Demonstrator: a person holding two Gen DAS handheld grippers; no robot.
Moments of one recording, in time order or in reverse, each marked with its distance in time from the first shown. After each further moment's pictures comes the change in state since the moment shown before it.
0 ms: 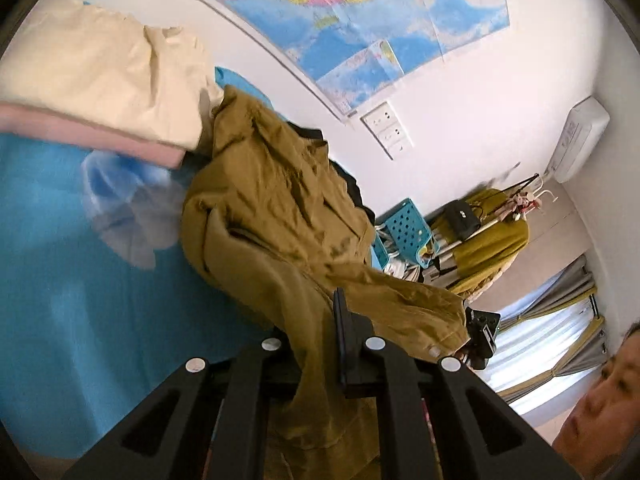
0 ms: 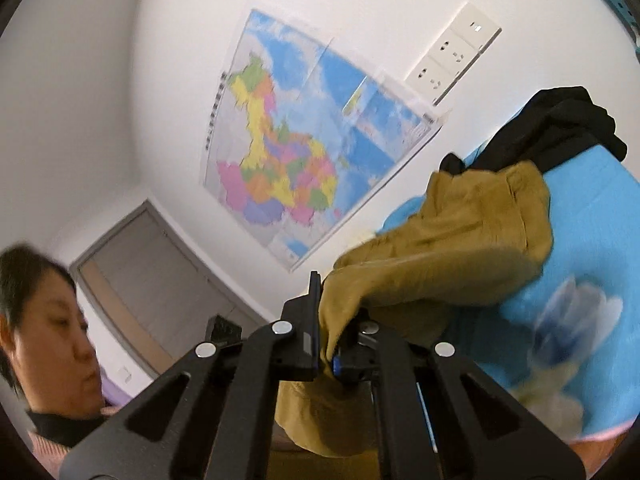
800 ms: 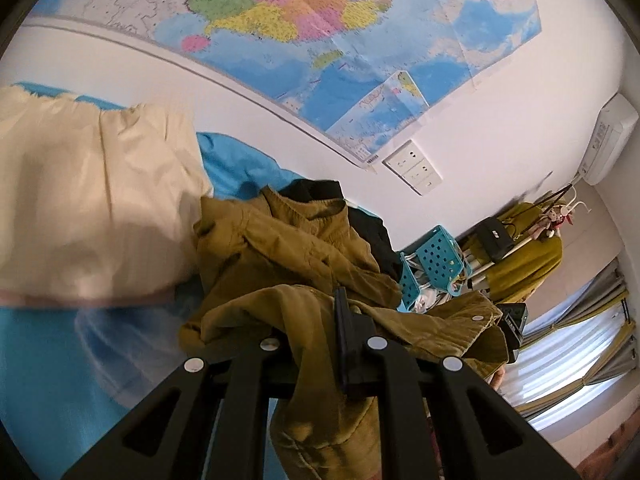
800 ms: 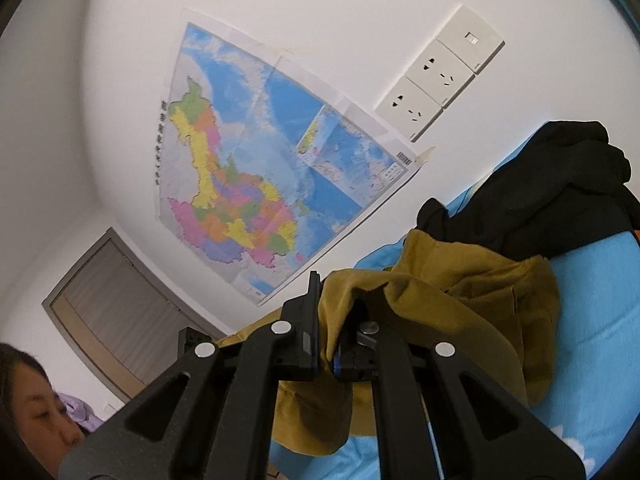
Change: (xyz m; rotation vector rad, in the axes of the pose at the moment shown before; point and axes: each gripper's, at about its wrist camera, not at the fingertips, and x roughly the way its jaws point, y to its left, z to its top) left arm 0.046 -0.025 0.138 0.047 -0.004 0.134; right arm 0.088 -0.044 0.118 0.062 0.011 -0.126
